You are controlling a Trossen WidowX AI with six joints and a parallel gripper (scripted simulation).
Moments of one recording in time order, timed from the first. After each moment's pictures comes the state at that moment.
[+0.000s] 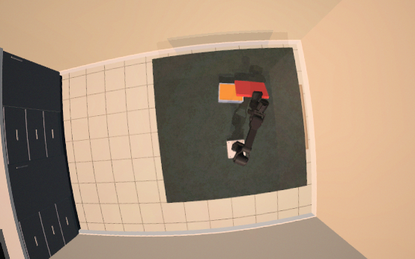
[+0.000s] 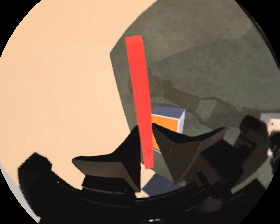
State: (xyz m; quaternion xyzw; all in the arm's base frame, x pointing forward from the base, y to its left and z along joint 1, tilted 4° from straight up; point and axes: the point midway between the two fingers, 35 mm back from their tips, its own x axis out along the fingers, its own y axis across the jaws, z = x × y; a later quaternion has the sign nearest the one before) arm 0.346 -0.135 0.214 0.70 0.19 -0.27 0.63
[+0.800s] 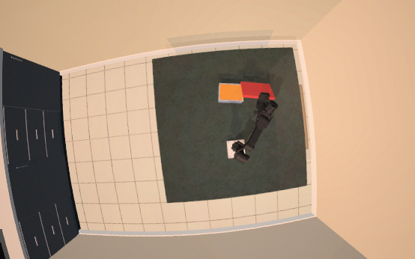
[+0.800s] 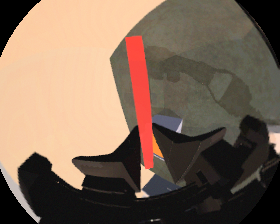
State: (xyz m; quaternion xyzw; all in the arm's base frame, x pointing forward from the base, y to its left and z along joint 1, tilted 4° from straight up) arm 0.333 -0.181 0.210 0.70 0.19 -0.28 0.63
